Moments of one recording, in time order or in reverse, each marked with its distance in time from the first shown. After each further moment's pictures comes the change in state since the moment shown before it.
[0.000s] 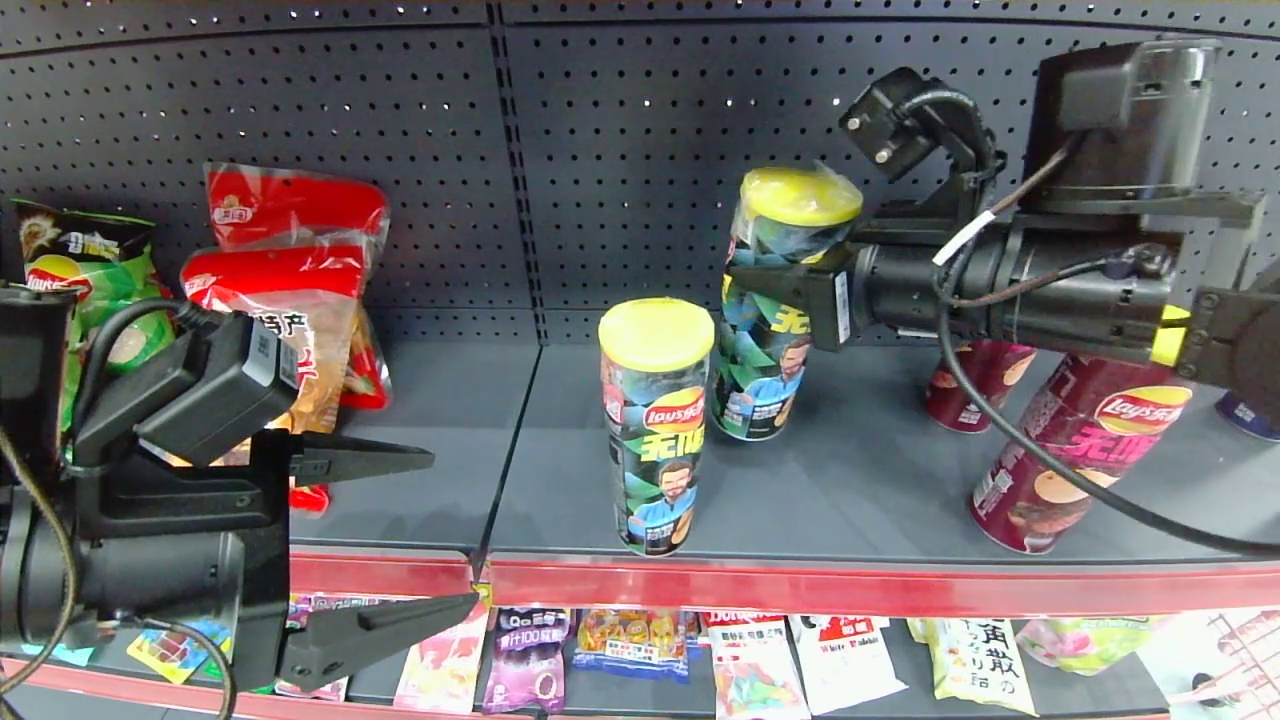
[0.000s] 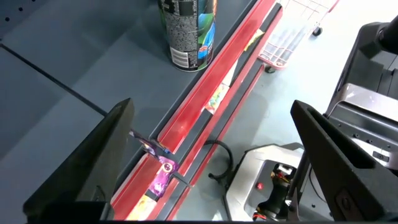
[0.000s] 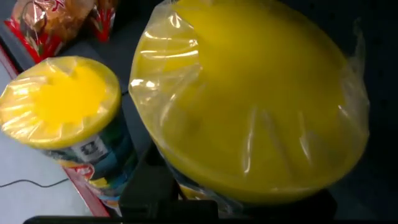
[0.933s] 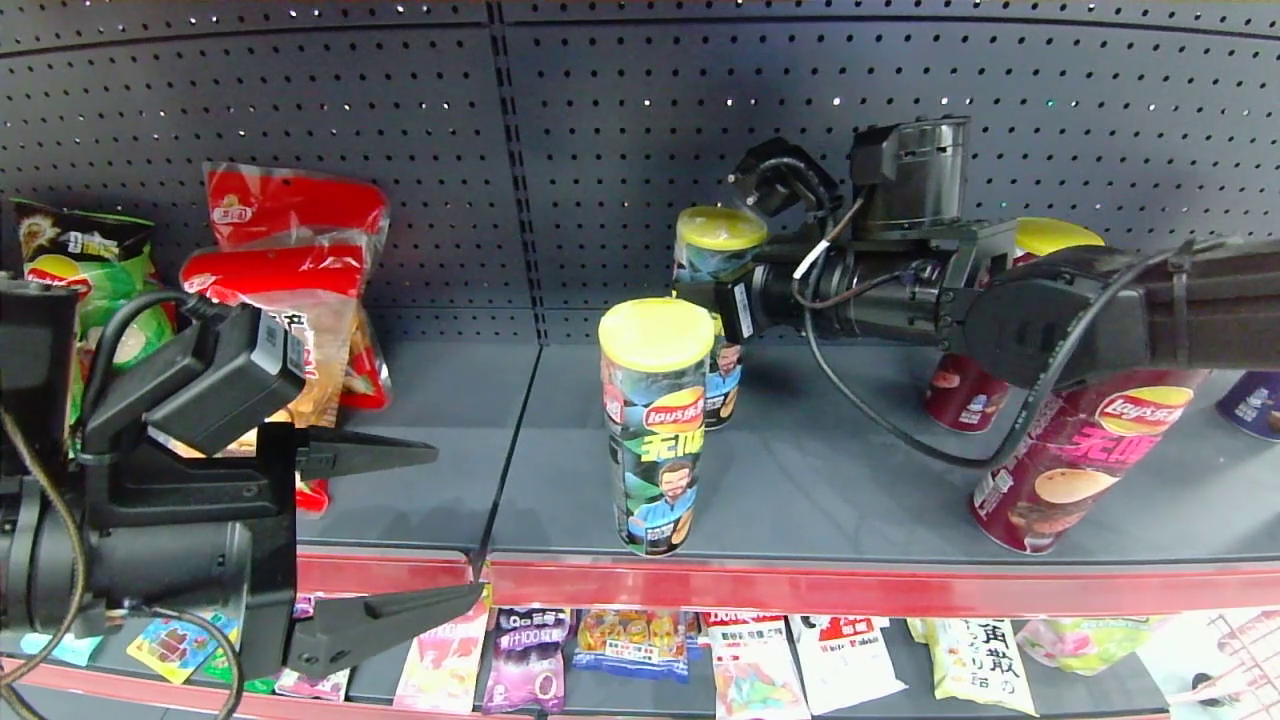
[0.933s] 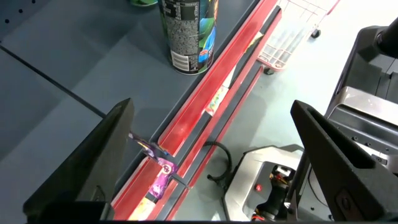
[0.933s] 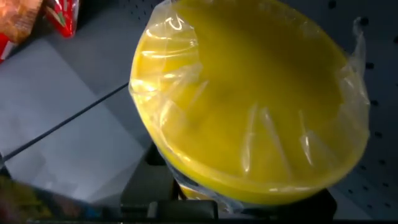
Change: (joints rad) left arm -0.001 0.013 -0.014 -0.001 -0.001 -0.011; right arm -0.030 0.272 -0.219 -0.001 0.006 0.025
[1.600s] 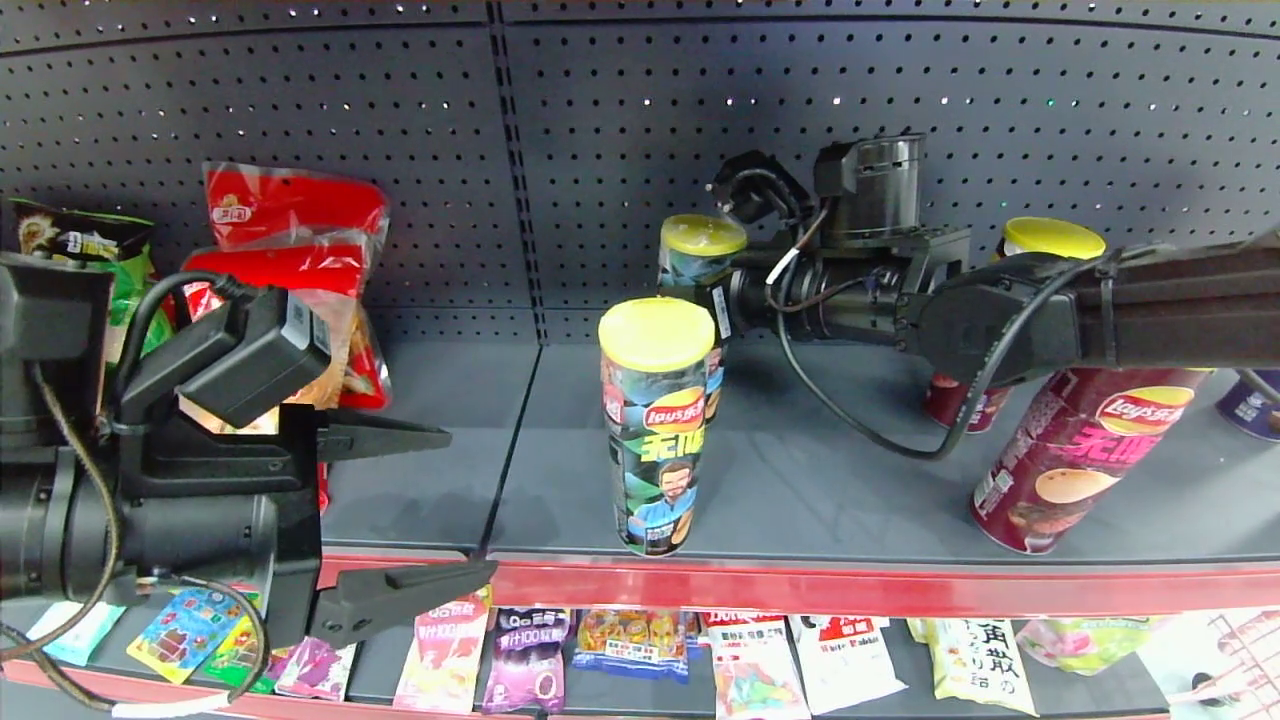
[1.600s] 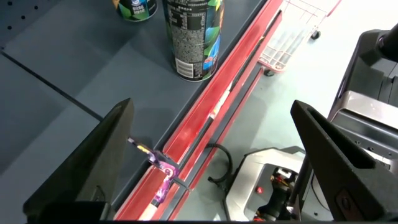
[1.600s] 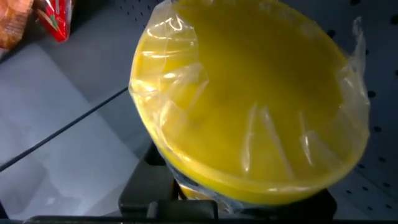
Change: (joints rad) left arm -0.001 0.043 -0.040 -0.001 -0.006 0.000; right arm 0.004 0.069 -0.066 0.002 0.002 0.029
